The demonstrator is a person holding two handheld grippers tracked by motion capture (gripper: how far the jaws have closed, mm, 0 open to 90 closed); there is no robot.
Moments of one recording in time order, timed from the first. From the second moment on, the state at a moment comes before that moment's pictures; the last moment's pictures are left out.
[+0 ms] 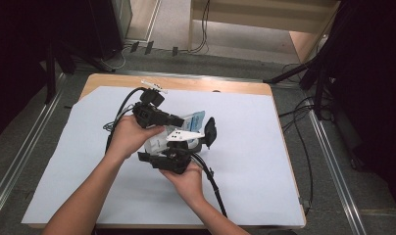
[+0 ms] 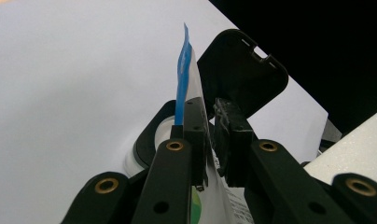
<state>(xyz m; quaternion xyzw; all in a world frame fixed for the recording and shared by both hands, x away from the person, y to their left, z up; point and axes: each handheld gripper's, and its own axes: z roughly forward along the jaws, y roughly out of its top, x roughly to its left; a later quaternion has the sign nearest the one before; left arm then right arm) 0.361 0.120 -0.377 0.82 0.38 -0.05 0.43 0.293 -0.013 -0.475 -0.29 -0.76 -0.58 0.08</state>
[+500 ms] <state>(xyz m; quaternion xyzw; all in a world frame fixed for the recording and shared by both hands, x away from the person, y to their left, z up) 0.360 0.118 -0.376 0.82 0.38 -0.04 0.43 0.293 -0.012 -0.476 -0.29 -0.76 -0.58 0.08</state>
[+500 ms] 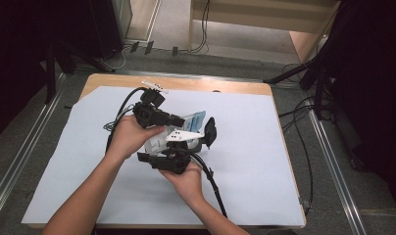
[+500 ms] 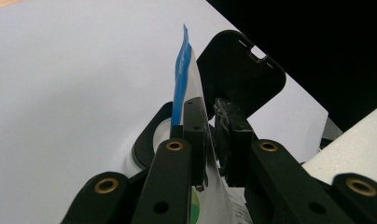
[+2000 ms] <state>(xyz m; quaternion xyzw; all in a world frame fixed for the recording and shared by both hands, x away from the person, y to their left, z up) 0.360 0.119 -0.377 0.82 0.37 -0.05 0.43 0.292 -0.013 -0.475 -0.29 -0.76 -0.57 0.07</state>
